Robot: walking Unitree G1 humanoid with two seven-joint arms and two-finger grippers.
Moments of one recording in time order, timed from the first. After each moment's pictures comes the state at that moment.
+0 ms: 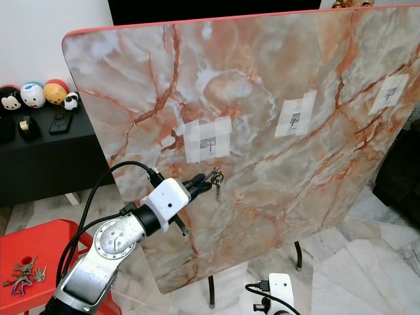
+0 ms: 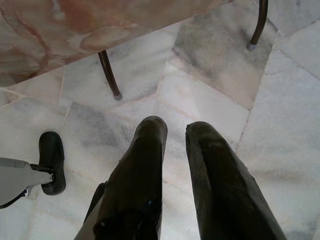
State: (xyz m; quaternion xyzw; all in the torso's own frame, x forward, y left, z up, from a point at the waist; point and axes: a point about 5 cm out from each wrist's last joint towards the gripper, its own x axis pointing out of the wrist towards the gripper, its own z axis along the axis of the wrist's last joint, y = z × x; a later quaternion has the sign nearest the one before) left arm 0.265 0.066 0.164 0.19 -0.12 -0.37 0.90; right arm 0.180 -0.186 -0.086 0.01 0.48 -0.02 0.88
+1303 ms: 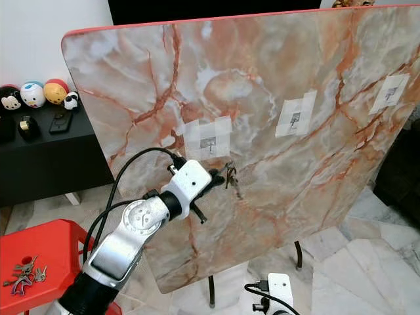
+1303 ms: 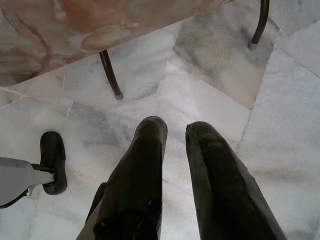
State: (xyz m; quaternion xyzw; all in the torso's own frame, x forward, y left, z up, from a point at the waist) left arm 0.295 0.041 0.172 0.19 -0.04 -0.34 0.92; right arm 0.180 -0.184 -0.087 0.01 0.48 -0.02 0.88
